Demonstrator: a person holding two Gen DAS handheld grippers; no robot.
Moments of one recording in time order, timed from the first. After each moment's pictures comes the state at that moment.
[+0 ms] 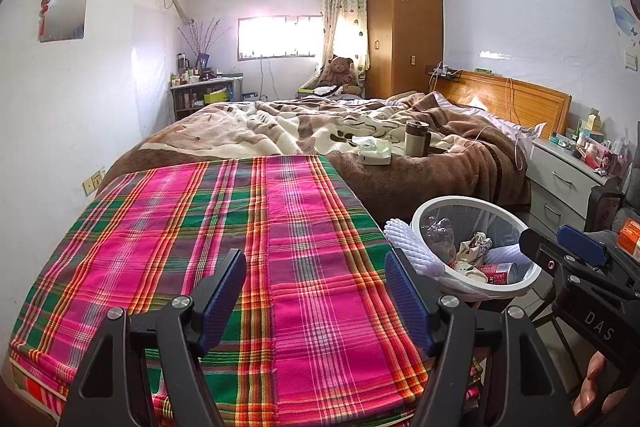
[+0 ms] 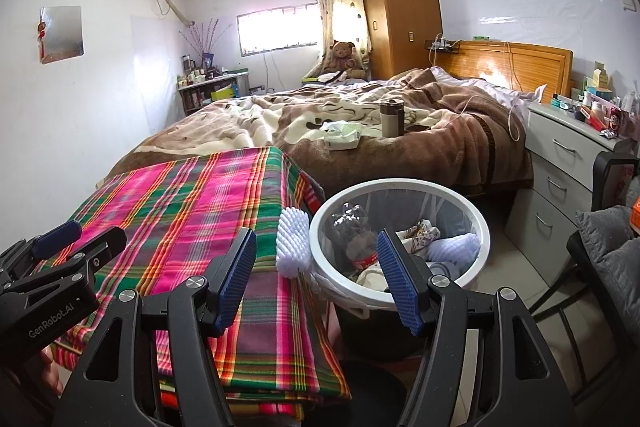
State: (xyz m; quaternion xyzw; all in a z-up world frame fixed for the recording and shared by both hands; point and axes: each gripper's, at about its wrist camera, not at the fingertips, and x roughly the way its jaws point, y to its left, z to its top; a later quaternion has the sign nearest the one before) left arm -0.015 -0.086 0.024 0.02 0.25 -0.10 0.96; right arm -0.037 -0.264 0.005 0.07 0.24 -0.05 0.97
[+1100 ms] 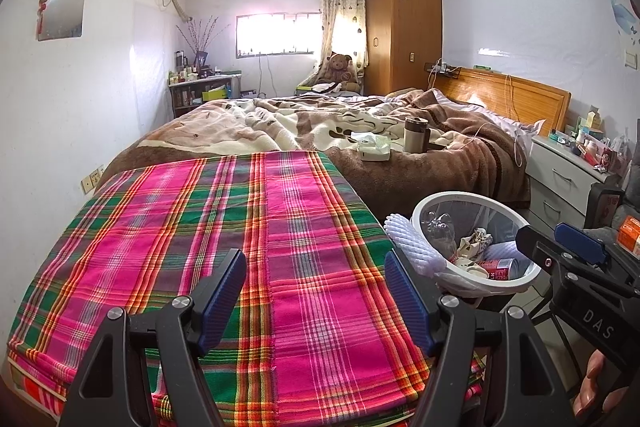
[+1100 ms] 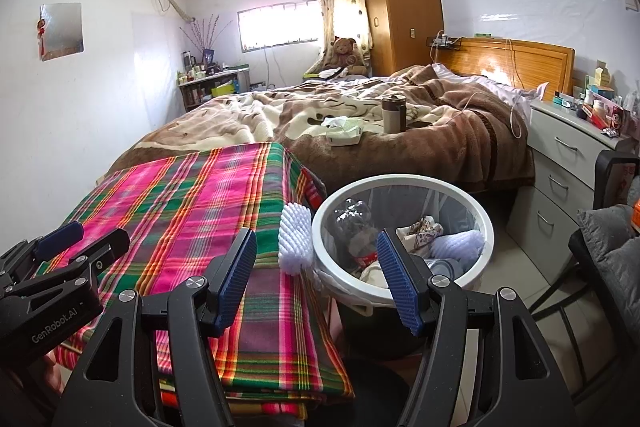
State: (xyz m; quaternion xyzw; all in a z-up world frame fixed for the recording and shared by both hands) left arm -0.016 -0.085 0.020 0.02 0.25 -0.10 0.96; right arm -0.035 -0.261 0.001 0.06 0.24 -0.05 0.97
